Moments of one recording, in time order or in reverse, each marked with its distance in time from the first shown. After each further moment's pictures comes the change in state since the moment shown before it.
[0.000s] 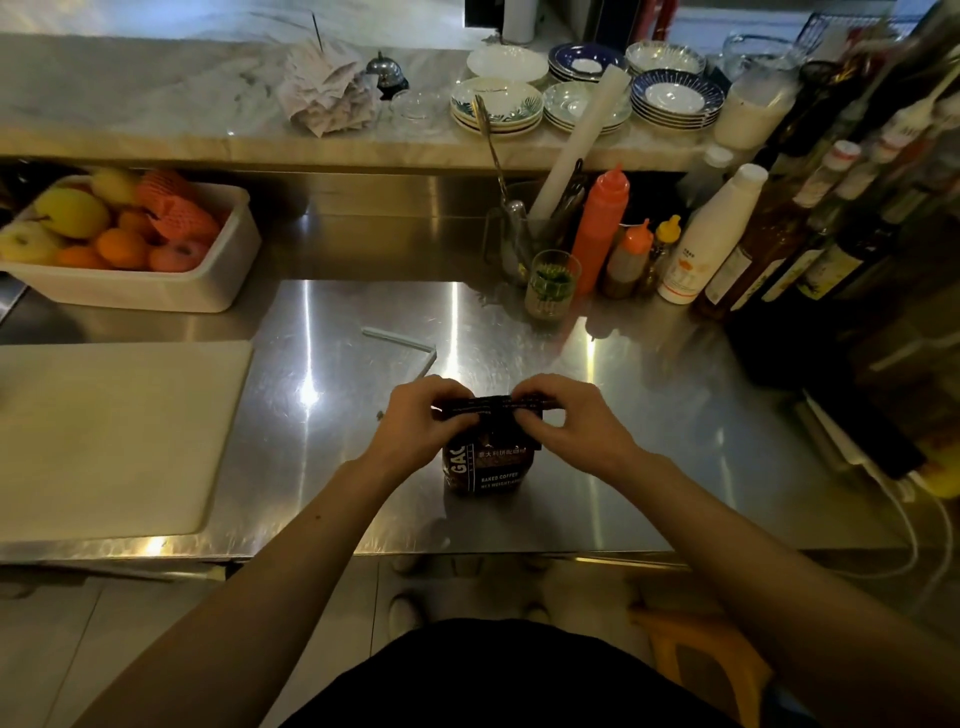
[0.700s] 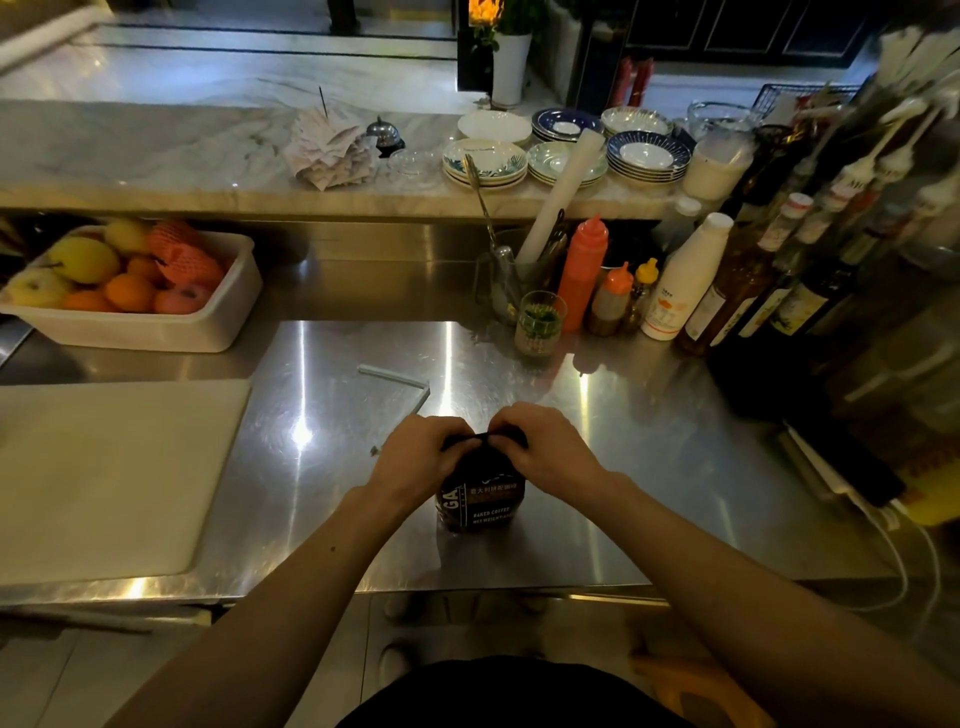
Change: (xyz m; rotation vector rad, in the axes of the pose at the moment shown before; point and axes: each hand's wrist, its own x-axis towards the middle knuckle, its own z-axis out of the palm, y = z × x) left_hand 0.003 0.015 0.007 0.290 -0.033 0.096; right_hand 0.016 -0.011 0.013 -0.254 -0.032 -0.031
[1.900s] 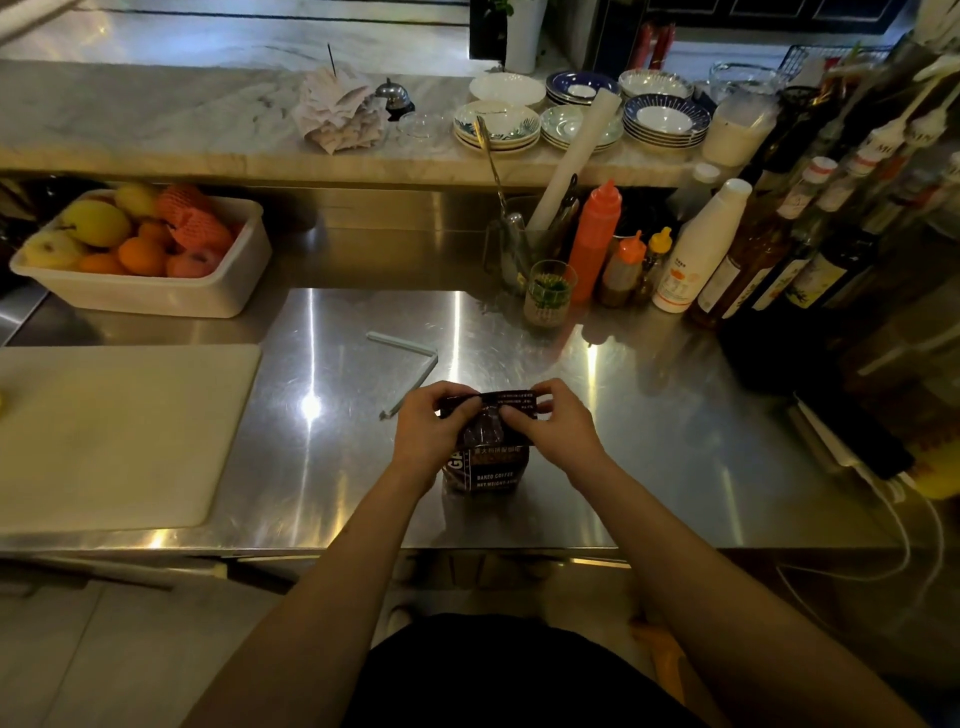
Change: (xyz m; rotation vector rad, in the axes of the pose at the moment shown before) left_hand -0.015 0.008 0.023 -0.604 0.265 -0.370; right_hand -0.020 0.003 0.024 0.482 0.160 0.542
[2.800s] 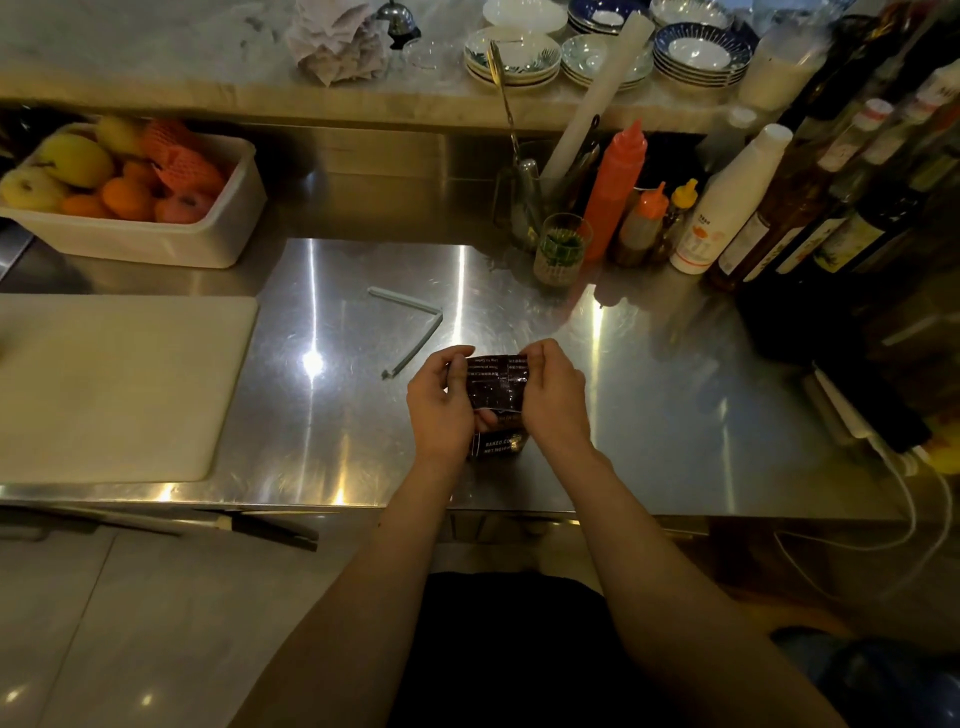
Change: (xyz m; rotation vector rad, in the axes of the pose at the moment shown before) left_hand -0.017 -0.018 0.025 -0.195 0.266 -0.045; right_hand -0.010 -0.006 0.026 -0.058 0.182 -0.136
